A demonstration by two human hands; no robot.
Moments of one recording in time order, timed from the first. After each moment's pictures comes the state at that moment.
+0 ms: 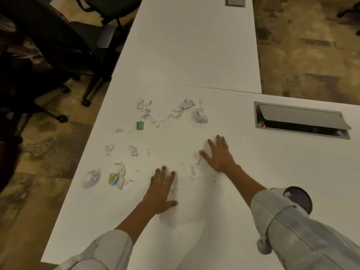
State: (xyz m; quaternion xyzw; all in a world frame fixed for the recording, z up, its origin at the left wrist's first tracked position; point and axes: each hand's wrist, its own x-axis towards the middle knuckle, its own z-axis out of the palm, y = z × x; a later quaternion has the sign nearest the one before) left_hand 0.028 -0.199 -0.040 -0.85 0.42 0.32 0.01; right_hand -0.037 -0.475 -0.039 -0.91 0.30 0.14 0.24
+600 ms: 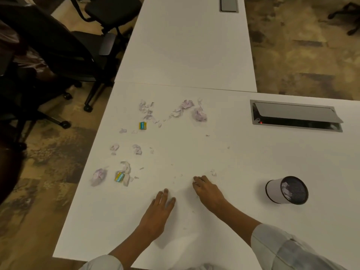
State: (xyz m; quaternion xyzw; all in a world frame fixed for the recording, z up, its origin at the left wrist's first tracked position) left_hand -0.026 -0.134 -0.028 -0.83 0.48 0.26 0.07; right_hand -0.113 -0.351 -0.046 -0.98 0.09 0.16 0.12
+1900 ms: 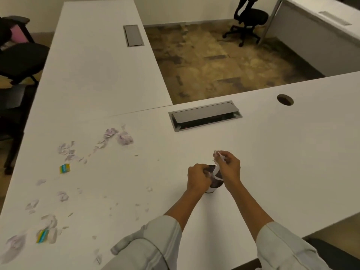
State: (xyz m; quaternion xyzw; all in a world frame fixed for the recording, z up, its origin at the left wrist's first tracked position) left_hand -0.195 -0.462 0.059 -0.76 0.39 0.35 -0.38; right_hand -0.287 -0.542 0.047 -0.52 0.57 -0.37 0.52
